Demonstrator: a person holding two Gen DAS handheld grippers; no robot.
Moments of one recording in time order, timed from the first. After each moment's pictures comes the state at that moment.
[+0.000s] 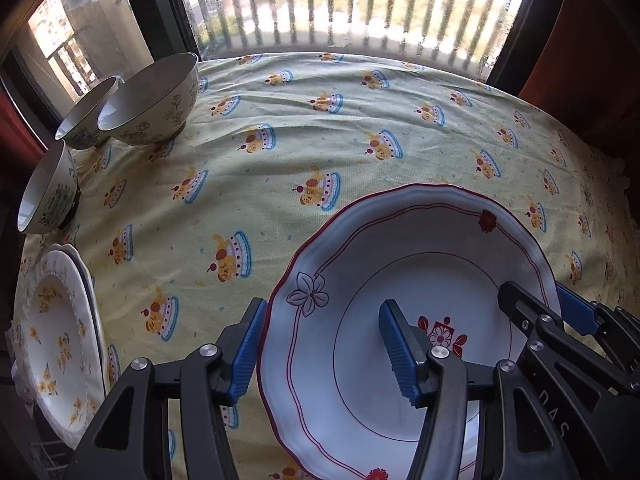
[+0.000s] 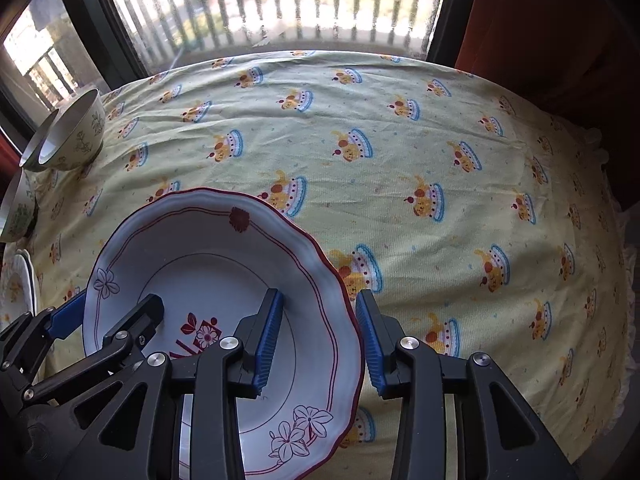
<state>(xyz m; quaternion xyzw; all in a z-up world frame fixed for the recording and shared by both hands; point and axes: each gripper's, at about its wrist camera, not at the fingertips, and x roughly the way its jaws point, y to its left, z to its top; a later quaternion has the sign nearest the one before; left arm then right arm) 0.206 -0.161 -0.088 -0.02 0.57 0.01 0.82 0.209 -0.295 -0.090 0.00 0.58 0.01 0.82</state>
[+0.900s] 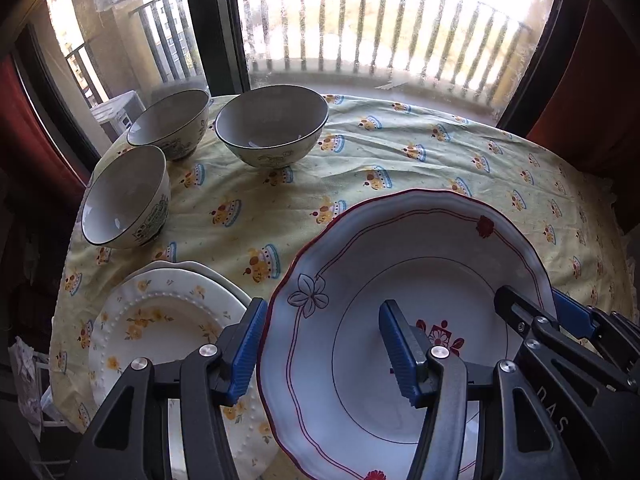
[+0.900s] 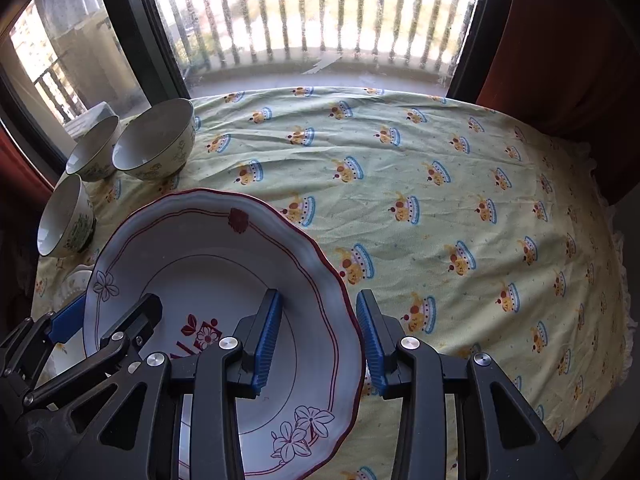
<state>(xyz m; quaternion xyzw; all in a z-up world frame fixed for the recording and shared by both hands) 0.178 -0.025 -0.035 -0.02 0.53 -0.01 0.84 0.183 -0.164 -0.028 0.01 0.55 -0.01 0.83</state>
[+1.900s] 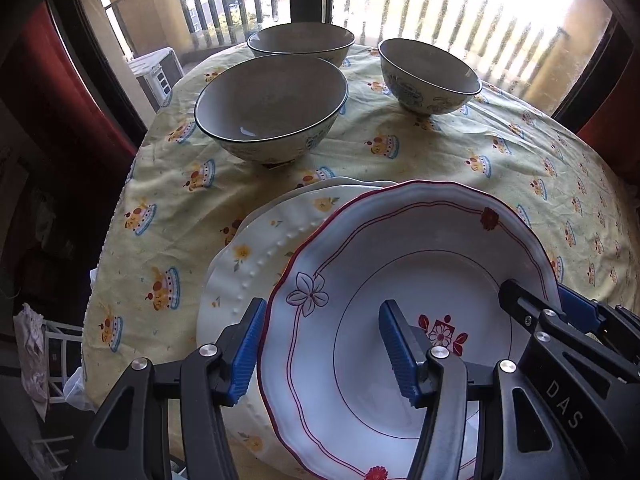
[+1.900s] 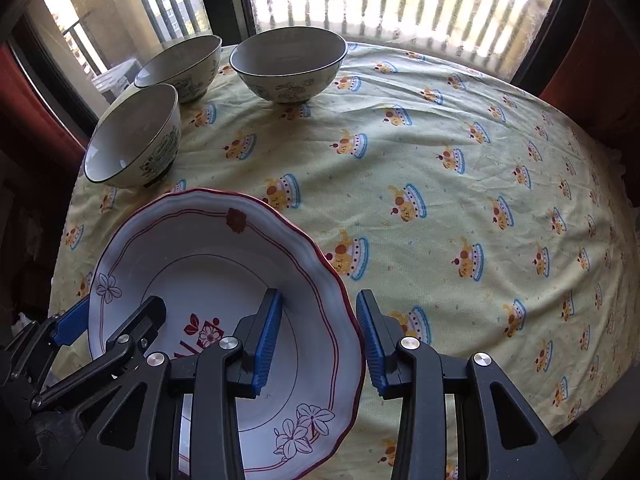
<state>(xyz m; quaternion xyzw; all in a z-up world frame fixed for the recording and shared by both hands) 0.140 0.122 -0.075 -0.04 0.57 0.03 0.82 0.147 -0.002 -0.062 -0.01 0.59 0.02 0.81</state>
